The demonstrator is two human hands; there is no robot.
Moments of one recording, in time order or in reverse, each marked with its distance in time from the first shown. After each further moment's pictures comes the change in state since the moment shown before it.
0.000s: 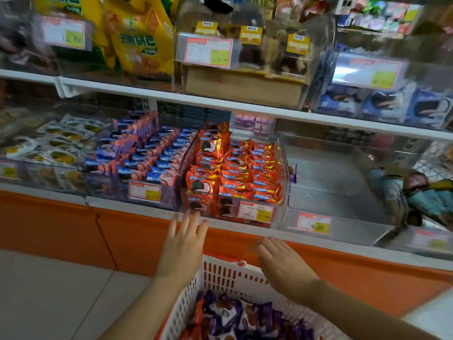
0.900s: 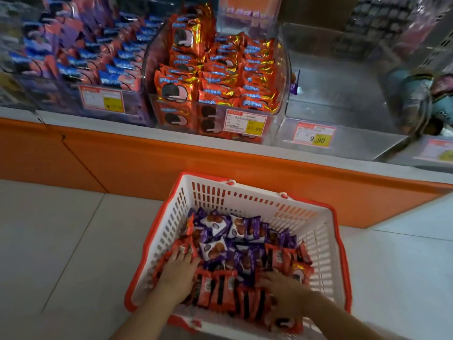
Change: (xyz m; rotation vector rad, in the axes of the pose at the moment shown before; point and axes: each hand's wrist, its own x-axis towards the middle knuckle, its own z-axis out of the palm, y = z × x) left_hand -0.162 0.056 0.147 -0.061 -0.940 0.168; right_hand -0.168 -0.009 0.178 0.410 -0.935 0.164
